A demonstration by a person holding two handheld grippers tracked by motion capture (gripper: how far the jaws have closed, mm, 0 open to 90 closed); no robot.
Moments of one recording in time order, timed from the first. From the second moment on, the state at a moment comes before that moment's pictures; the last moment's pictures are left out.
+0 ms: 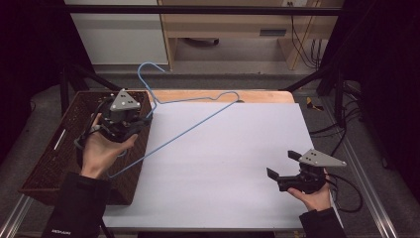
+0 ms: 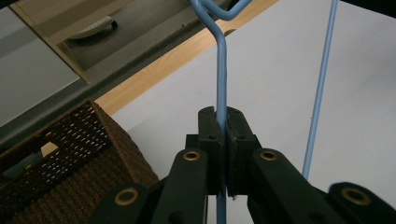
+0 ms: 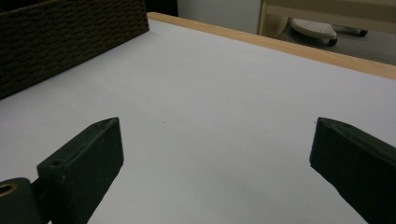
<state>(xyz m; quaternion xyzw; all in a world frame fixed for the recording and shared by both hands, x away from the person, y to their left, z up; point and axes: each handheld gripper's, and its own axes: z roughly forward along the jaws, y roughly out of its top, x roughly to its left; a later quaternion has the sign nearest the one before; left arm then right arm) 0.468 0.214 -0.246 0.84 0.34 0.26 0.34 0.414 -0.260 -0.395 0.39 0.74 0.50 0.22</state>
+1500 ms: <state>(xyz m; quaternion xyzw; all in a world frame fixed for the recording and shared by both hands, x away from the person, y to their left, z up) 0.485 0.342 -0.246 0.78 0.45 0.31 0.30 0.416 -0.258 -0.398 0.39 0.75 0.49 0.22</state>
